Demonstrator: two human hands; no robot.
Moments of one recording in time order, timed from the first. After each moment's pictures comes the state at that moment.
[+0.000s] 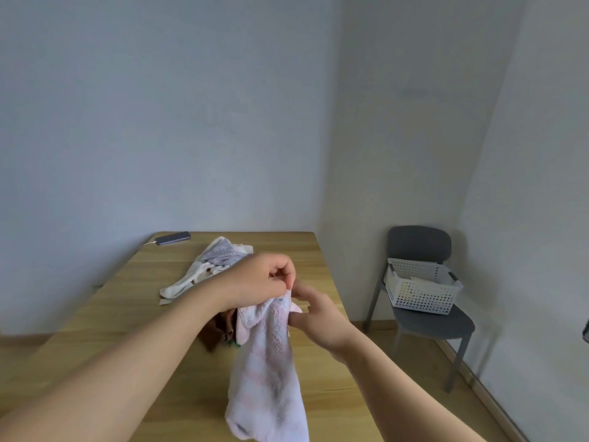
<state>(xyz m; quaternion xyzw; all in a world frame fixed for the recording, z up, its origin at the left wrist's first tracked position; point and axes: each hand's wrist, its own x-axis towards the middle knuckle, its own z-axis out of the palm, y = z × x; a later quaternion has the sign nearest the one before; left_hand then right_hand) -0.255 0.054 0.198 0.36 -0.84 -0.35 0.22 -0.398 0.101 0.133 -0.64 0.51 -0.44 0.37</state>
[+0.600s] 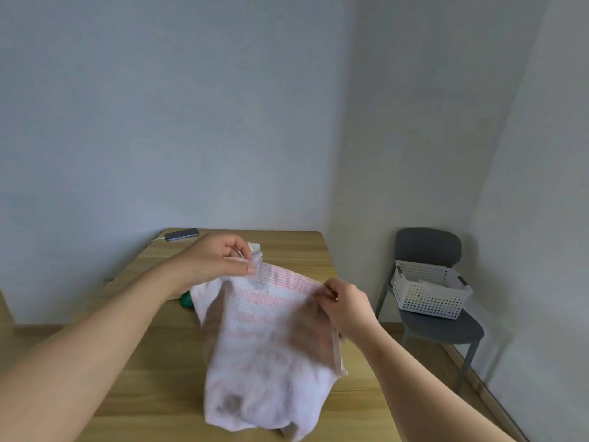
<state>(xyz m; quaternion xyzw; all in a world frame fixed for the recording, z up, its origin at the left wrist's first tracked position) -0.193 0.028 0.204 0.44 -0.75 -0.40 0.30 -0.422 0.086 0.137 -0.60 0.72 -0.32 0.14</state>
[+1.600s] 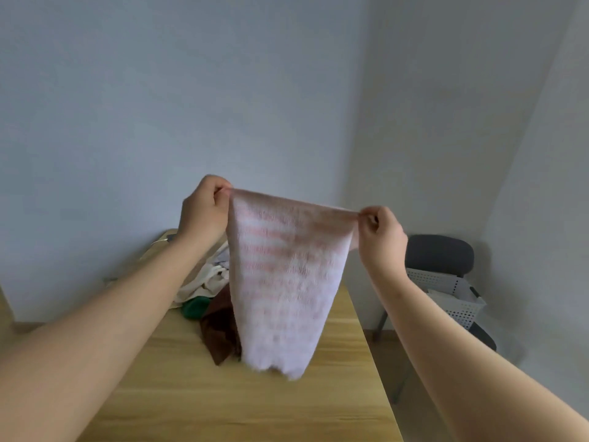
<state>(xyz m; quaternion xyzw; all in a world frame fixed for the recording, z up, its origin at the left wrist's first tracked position) -0.207 -0.051 0.243 0.52 -0.64 -0.14 0.55 -0.433 0.022 0.228 -0.49 0.65 -0.58 0.03</state>
